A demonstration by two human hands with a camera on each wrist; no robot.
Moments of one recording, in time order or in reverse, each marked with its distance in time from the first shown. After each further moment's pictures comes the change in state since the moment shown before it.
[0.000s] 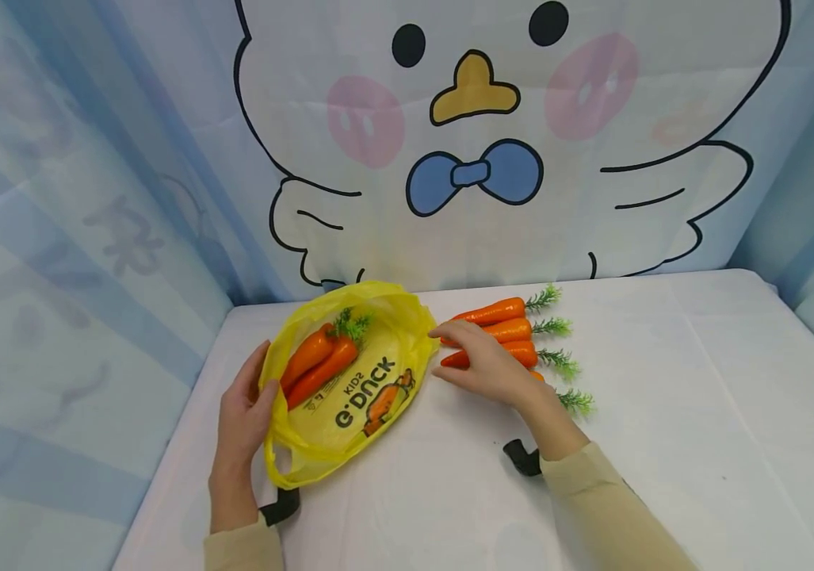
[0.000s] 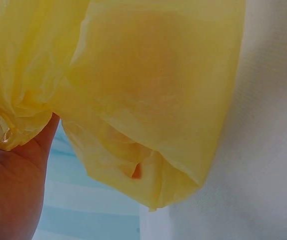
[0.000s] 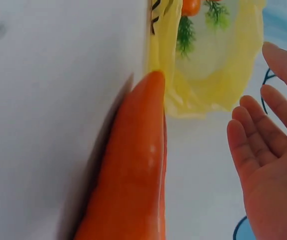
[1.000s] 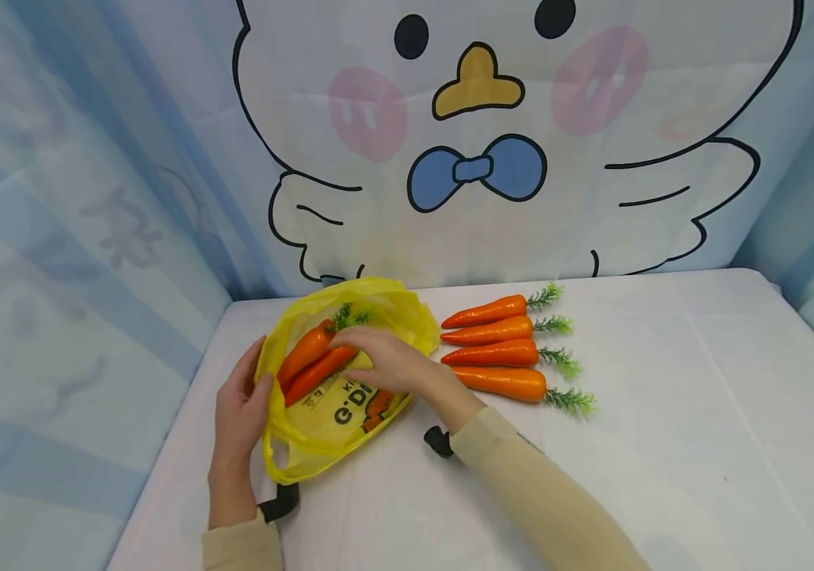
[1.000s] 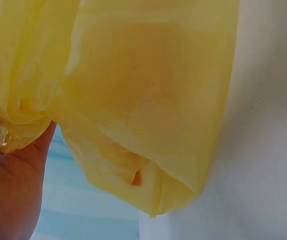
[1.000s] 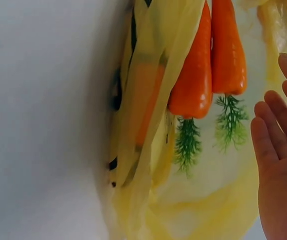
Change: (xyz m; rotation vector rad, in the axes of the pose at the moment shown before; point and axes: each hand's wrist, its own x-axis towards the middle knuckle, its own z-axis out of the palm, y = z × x) left_hand 0.003 -0.001 0.001 -0.006 0.053 -0.034; right_hand 0.083 -0.050 0.074 -0.061 -0.236 -0.186
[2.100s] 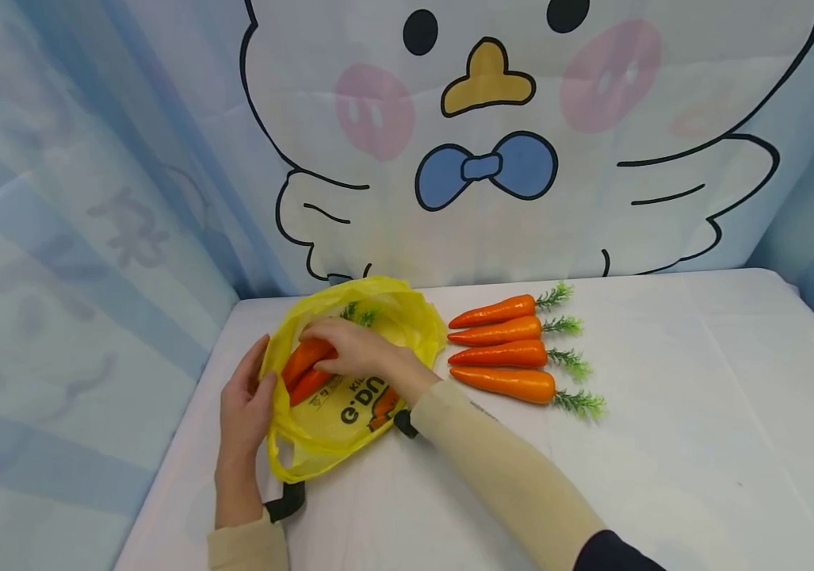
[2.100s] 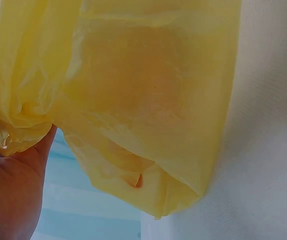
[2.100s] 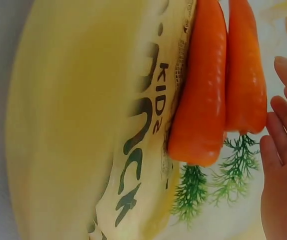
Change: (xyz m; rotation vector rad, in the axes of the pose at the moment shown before) left_hand 0.000 -0.002 -0.003 -0.024 0.022 0.026; right_hand 0.065 -0.002 0.021 -0.098 -0.093 -0.026
